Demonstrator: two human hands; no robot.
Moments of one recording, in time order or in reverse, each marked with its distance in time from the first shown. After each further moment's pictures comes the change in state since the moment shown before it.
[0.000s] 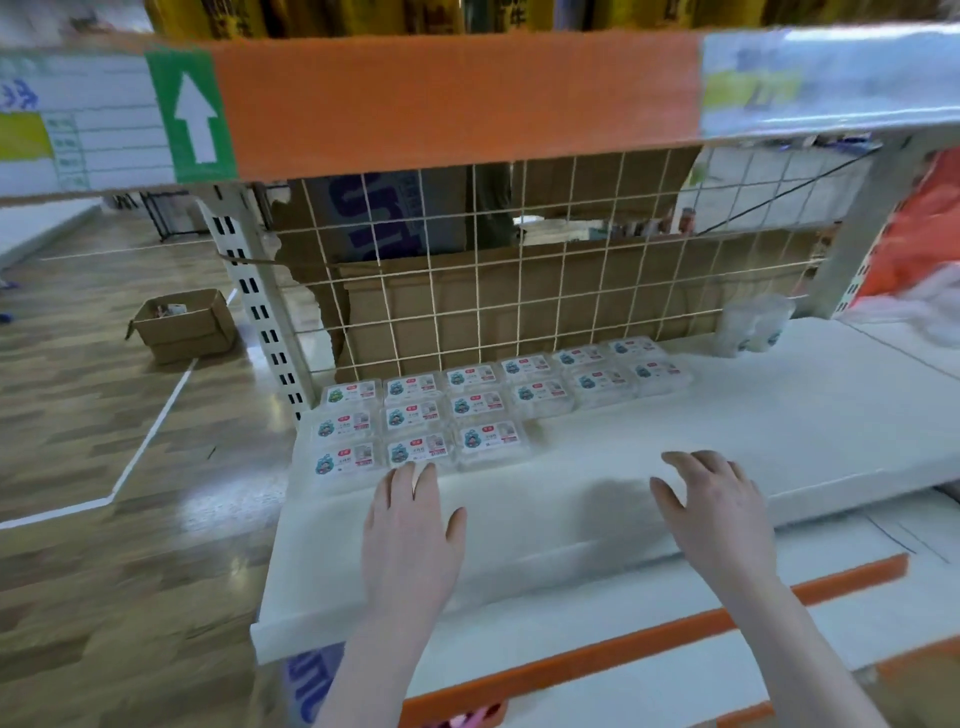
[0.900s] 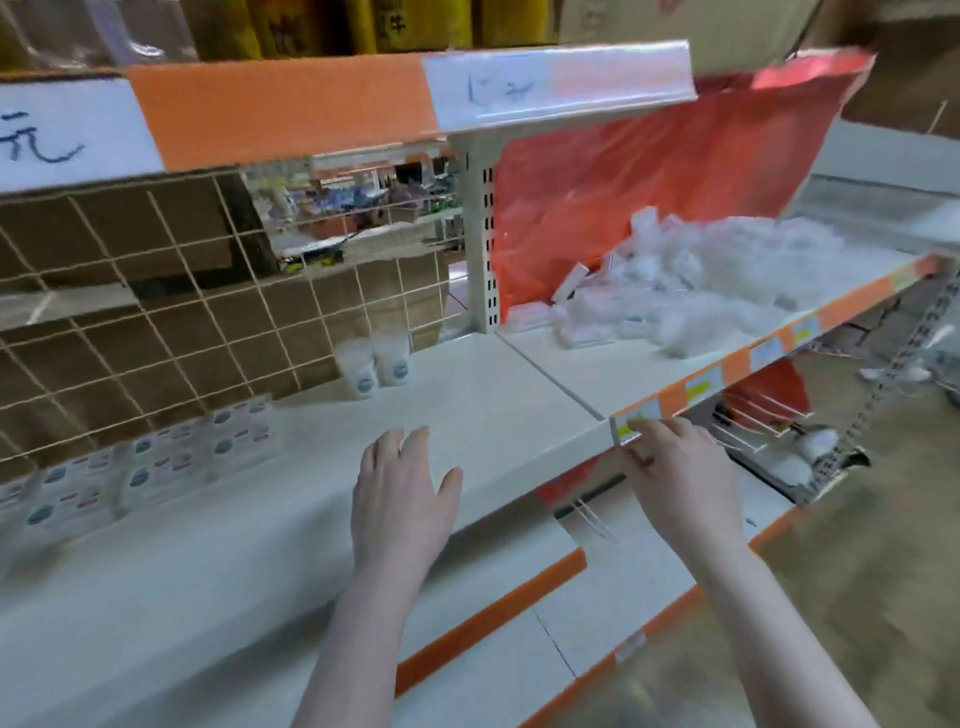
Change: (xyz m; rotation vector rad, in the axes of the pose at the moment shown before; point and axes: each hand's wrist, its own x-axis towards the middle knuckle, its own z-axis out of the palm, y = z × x) left_hand 0.017 0.471 0.102 -0.160 -0.104 0.193; right_hand 0.085 0.421 -0.119 0.002 0.222 0.139
